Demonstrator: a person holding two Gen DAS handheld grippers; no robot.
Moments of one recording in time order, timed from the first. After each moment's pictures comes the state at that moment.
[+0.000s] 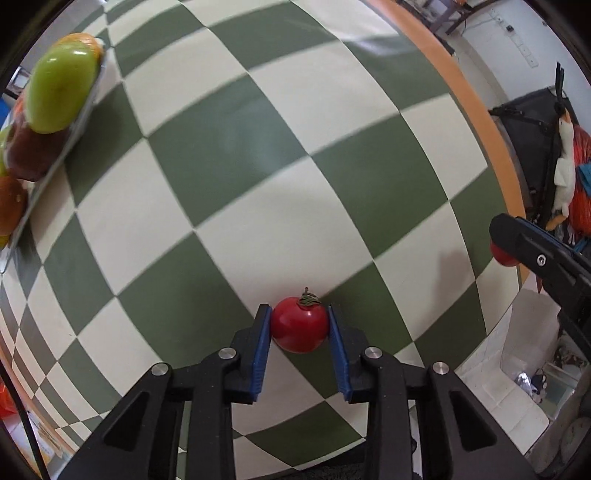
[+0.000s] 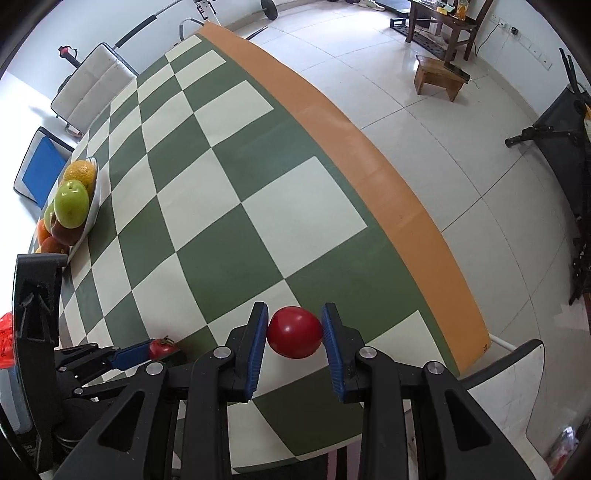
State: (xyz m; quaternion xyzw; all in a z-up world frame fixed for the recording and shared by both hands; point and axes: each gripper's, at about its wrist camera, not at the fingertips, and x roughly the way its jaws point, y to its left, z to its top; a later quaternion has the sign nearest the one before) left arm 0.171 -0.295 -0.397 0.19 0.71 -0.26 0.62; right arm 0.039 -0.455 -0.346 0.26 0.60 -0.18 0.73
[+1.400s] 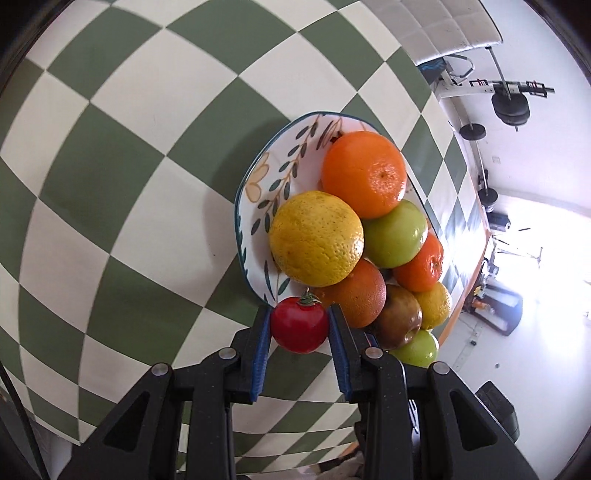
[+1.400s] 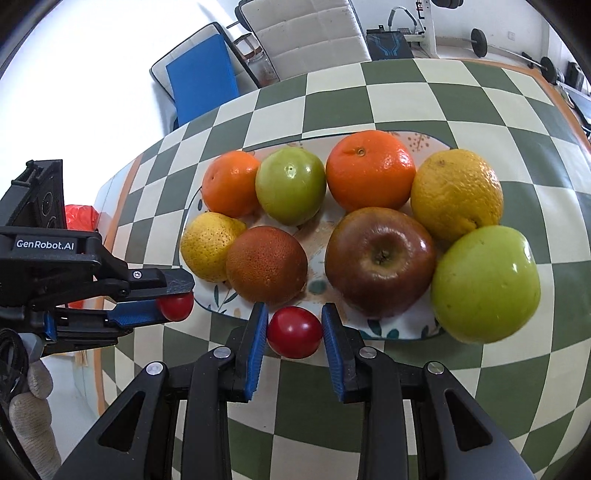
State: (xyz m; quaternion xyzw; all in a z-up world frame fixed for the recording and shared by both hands) left arm 0.348 0.007 -0.393 -0.38 0.70 -0.02 0.60; right arm 0.301 -0.190 -0.351 0.14 0.59 0.11 0.79
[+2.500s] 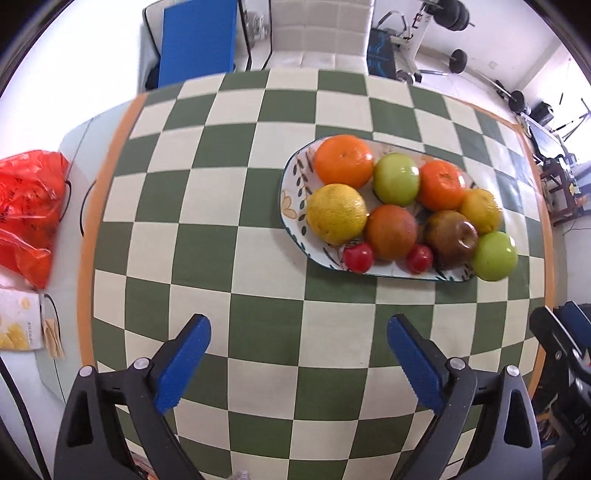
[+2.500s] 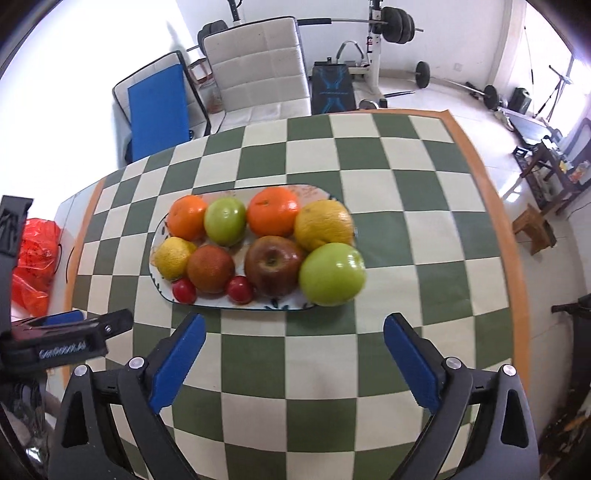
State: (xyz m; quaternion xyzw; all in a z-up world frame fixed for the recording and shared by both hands) left arm 0.280 -0.027 -0.274 0.00 0.65 -0.01 0.76; right arm 0.249 -0.235 -0.247 0.07 0.56 -0.02 0.82
